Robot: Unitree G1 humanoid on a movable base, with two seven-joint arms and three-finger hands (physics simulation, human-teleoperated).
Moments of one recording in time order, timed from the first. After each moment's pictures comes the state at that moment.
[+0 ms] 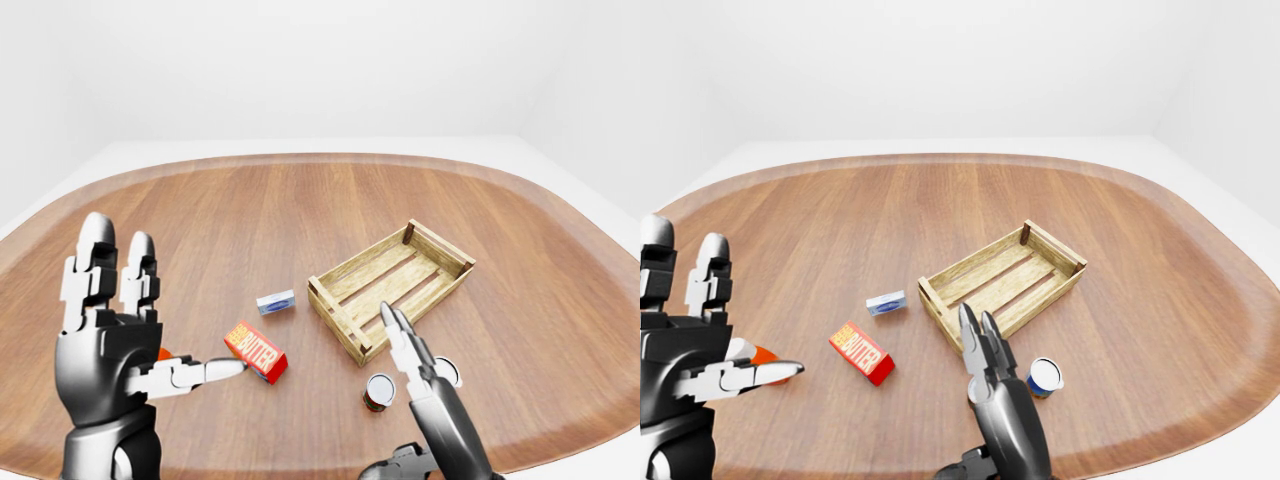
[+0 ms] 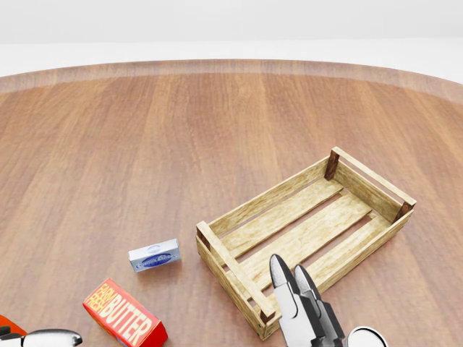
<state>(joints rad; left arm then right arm) 0.30 -0.08 0.31 -0.84 -0.24 0.09 -0.21 0.64 -0.44 0.55 -0.80 -0.60 0.09 -0.26</state>
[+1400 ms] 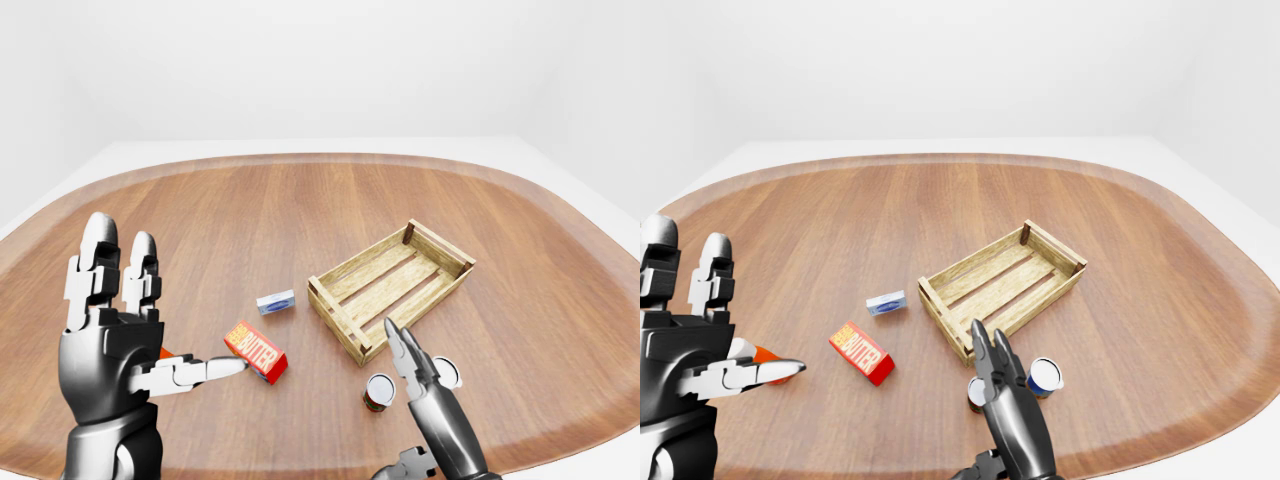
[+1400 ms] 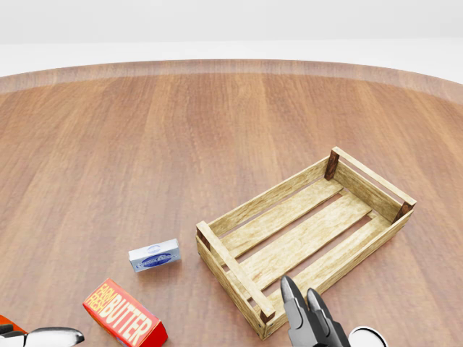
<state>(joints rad) 0.29 -0.08 0.30 -0.83 -0.23 0.09 -0.21 0.68 -0.36 0.45 -0.66 -0.64 0.09 -0.16</state>
